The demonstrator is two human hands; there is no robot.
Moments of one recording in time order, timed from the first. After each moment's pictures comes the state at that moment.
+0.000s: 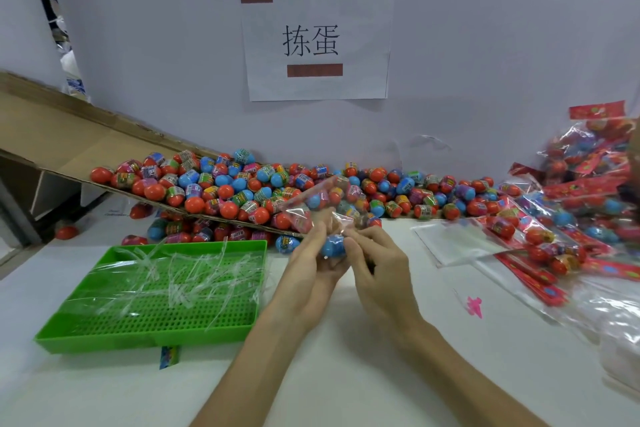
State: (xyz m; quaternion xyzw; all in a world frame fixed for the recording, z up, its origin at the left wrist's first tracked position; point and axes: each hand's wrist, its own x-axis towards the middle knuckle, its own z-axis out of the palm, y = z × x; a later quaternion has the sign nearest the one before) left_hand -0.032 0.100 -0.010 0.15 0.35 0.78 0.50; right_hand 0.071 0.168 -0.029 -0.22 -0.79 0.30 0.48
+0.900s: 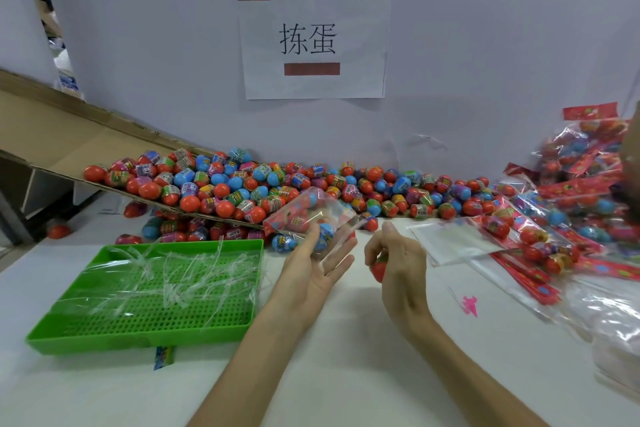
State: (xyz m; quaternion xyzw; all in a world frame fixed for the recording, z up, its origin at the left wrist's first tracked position) left_hand -0.033 0.100 -0.010 0.11 0.38 0.76 0.51; right_hand 0.081 0.168 -0.012 -0.29 -0.67 0.45 0.52
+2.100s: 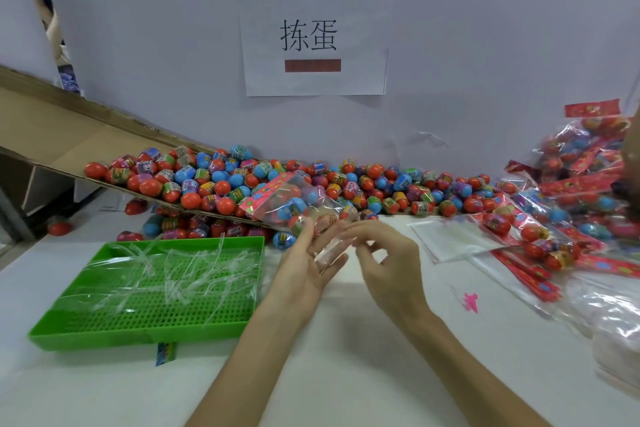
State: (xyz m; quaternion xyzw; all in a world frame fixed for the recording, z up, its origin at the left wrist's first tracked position) left_hand -0.040 0.099 -0.013 0.13 0.42 0.75 0.50; right_hand 0.081 0.173 -0.017 -0.19 -0.78 0.29 0.51
